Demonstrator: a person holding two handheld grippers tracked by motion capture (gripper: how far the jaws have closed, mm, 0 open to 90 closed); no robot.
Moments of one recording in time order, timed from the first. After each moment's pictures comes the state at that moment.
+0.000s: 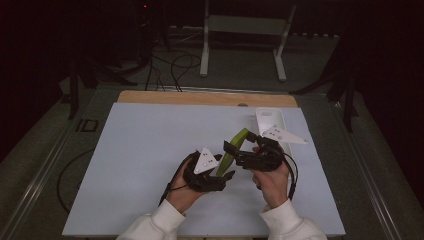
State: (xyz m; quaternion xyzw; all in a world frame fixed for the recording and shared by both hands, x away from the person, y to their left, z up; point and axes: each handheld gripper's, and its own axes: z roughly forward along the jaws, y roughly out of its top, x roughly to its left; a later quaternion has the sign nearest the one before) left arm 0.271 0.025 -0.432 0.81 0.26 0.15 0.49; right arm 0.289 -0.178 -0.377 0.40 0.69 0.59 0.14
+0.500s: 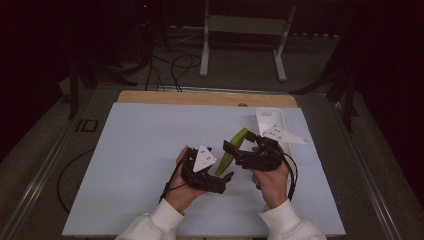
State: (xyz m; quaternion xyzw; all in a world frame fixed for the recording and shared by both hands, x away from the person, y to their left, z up) left arm 0.273 0.030 -0.428 0.81 0.29 0.17 0.48; right arm 0.289 -0.177 -0.376 0.40 0.69 0.59 0.14
